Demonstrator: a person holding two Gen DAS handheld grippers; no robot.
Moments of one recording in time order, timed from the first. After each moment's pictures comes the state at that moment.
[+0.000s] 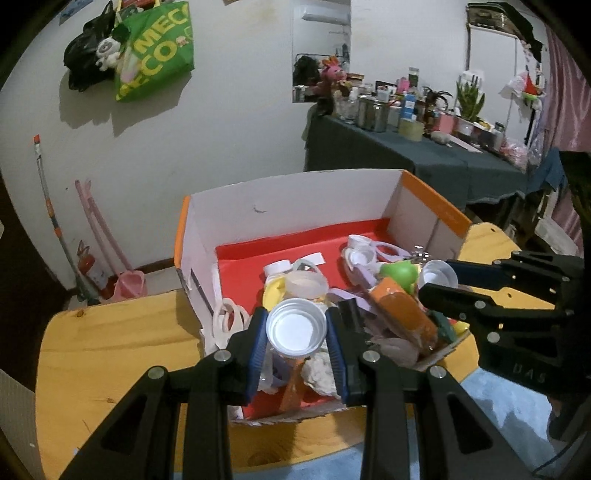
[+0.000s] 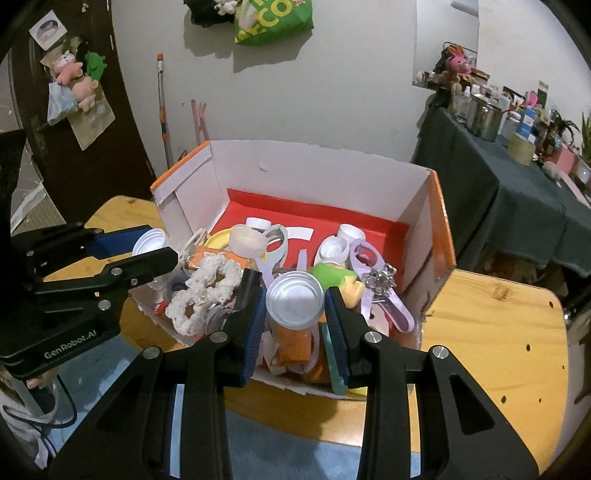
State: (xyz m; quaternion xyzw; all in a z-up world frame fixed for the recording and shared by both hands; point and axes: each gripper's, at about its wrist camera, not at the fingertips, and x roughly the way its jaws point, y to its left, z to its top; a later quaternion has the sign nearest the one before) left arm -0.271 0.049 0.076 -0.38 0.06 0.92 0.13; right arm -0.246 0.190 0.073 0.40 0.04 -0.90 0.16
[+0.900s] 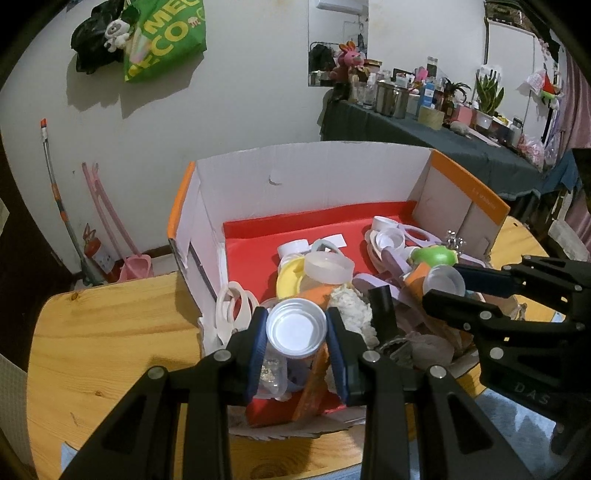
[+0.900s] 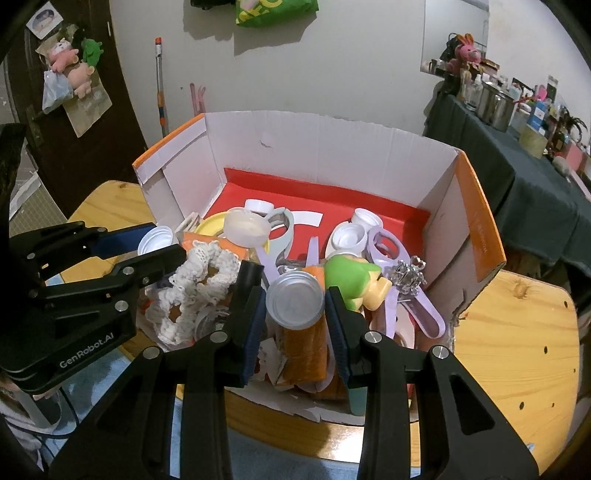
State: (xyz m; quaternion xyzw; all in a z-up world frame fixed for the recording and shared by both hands) left arm -0.289 0.046 0.044 -0.40 0.05 0.91 0.10; right arm -0.262 0.182 0.046 0.42 0.05 -0.89 0.16
